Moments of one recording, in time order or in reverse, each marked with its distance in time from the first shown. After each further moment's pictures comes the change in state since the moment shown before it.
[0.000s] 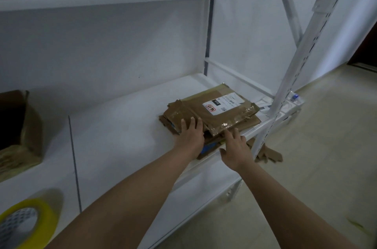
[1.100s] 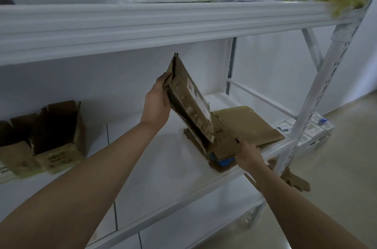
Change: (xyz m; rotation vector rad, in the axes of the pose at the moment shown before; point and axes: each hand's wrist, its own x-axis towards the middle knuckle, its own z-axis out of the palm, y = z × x) left_hand -0.063 -0.085 -0.162 -0.542 0.883 0.256; right_hand 0.005 -0.040 -0.031 0.091 -0.126 0.110
